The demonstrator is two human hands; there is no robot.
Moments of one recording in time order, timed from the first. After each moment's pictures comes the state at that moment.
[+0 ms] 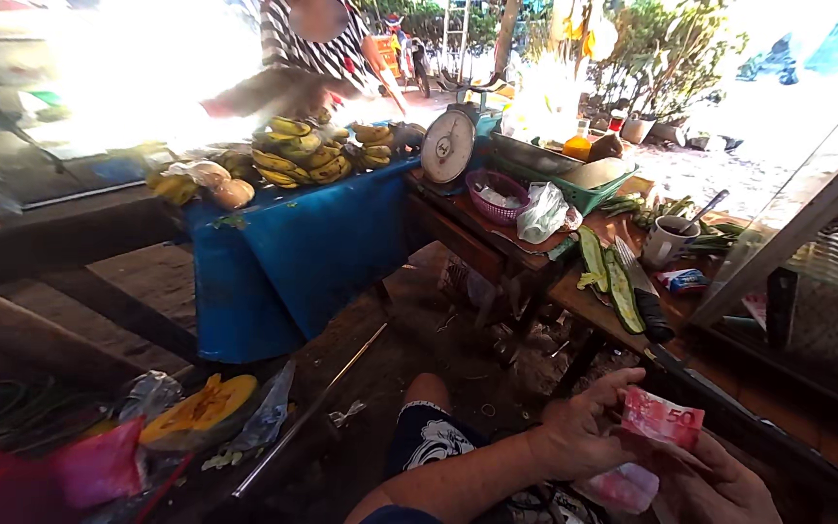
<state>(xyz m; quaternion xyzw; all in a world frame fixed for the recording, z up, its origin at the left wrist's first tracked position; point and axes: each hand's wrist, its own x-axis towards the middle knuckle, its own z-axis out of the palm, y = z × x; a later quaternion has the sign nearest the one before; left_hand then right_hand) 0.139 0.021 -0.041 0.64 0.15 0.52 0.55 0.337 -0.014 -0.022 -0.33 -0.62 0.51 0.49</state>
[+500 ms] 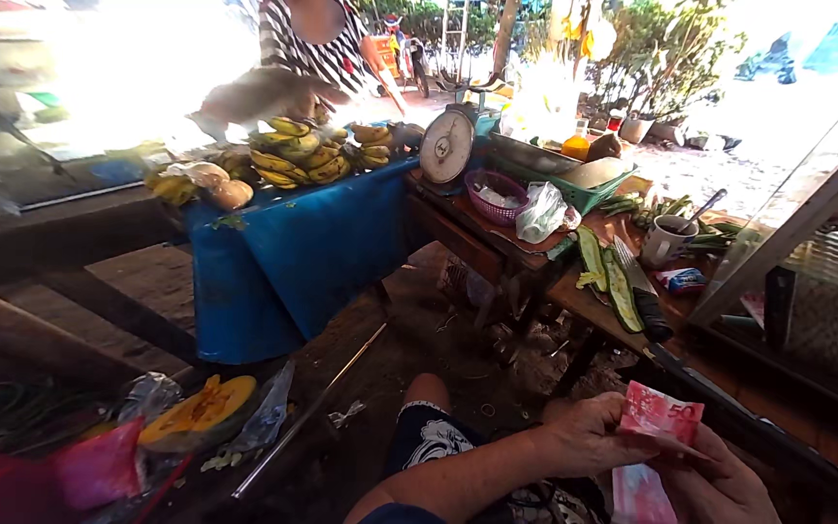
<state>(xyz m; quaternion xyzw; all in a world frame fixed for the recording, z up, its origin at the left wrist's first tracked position) 0.141 0.025 -0.050 0.67 0.18 0.46 0.55 0.333 -0.012 -0.020 -0.30 -0.61 0.53 0.50</state>
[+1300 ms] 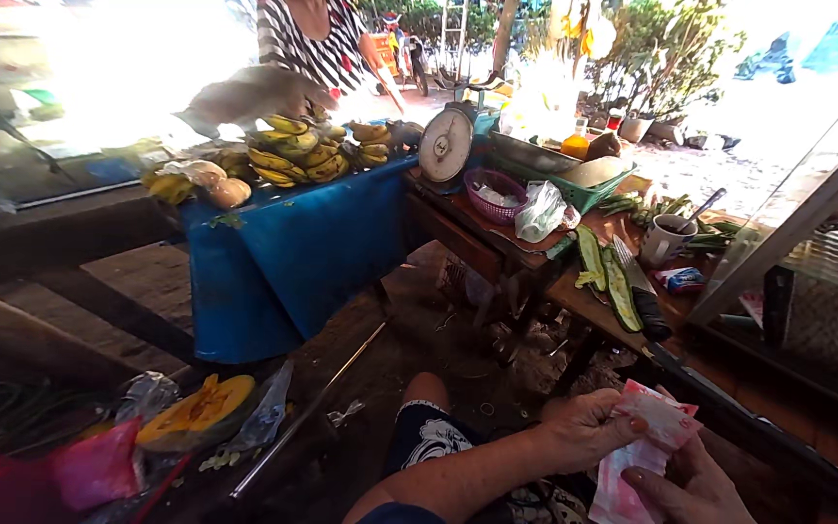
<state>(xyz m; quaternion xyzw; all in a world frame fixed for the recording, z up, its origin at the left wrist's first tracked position) 0.141 0.025 -0.053 0.63 0.18 0.50 0.57 0.325 -0.019 -0.019 -0.36 -0.57 0.58 0.45</state>
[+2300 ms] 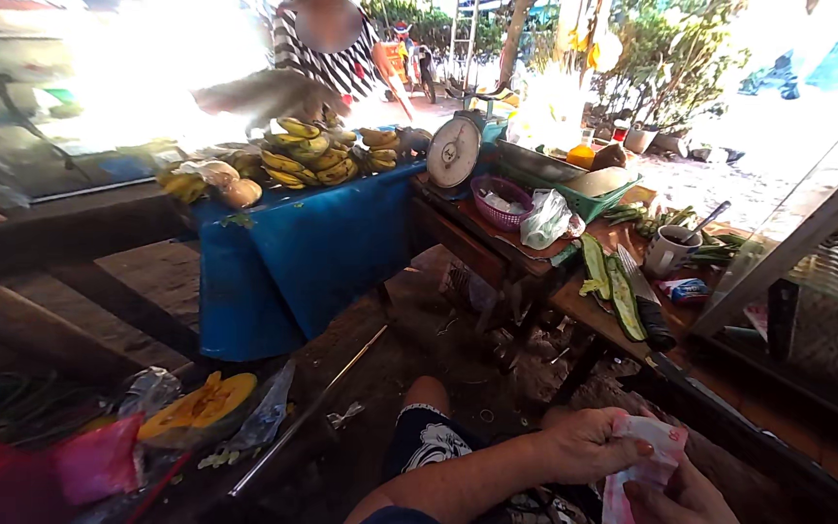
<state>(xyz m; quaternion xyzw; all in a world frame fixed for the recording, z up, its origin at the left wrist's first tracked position) 0.138 0.028 -0.058 0.68 0.16 0.45 0.55 0.333 -0.018 -0.030 -0.40 -0.61 0.58 0.36</state>
